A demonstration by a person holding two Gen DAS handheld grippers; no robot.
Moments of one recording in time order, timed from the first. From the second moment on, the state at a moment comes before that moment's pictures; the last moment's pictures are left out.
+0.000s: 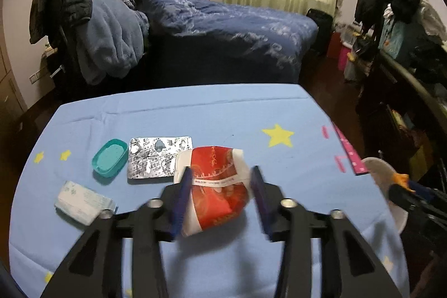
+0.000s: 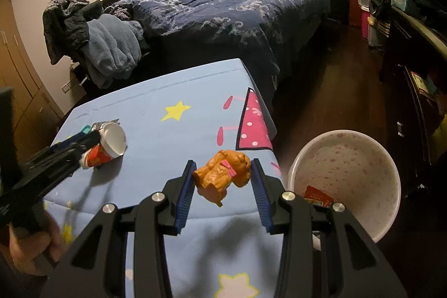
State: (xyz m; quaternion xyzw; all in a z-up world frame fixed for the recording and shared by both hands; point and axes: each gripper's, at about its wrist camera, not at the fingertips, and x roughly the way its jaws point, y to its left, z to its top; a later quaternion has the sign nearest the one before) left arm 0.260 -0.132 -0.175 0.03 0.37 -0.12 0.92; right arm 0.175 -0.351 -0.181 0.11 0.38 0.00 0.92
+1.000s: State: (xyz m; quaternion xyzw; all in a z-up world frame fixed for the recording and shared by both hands) left arm 0.217 -0.158 -0.108 -0.01 0.28 -0.21 0.94; right arm 0.154 -0.360 -0.173 0.13 0.37 0.01 0.92
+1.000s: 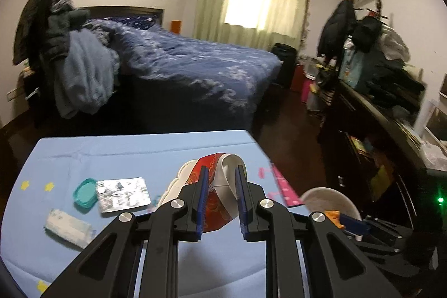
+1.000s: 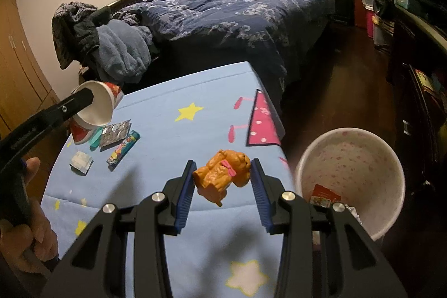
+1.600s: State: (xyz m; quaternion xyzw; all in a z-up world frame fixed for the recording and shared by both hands) left arm 0.201 -0.282 -0.108 0.03 0.28 -0.32 0.91; right arm 0.111 -0.467 -0.181 0.17 0.36 -0.10 0.91
